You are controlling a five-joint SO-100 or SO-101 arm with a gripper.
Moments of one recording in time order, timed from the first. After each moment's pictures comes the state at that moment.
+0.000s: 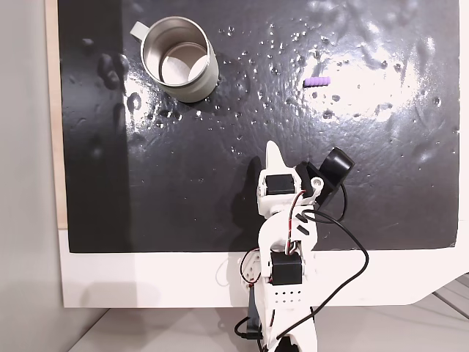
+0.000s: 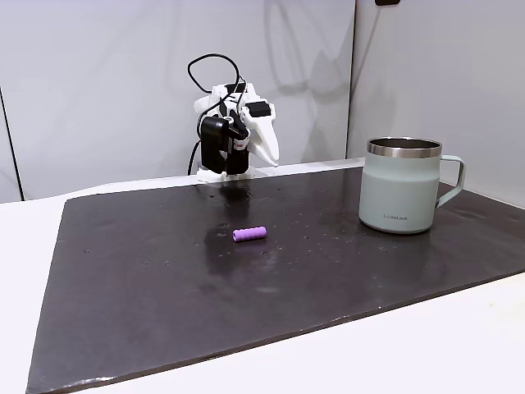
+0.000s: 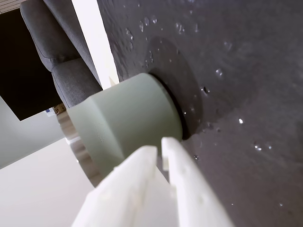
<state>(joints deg) -4.0 190.6 179.6 38.8 0.9</state>
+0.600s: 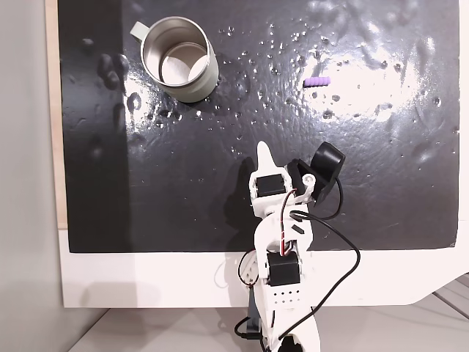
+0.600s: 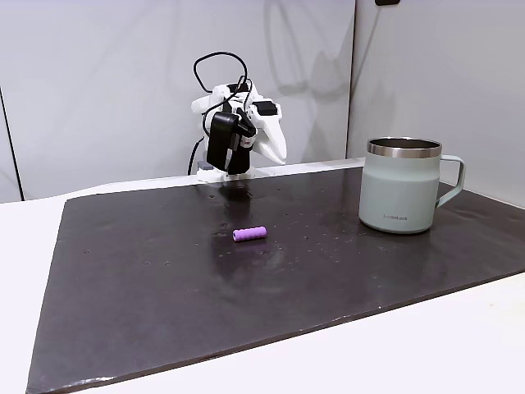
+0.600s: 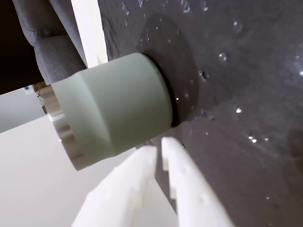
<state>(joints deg) -7.4 190.6 179.2 39.1 -4.2</state>
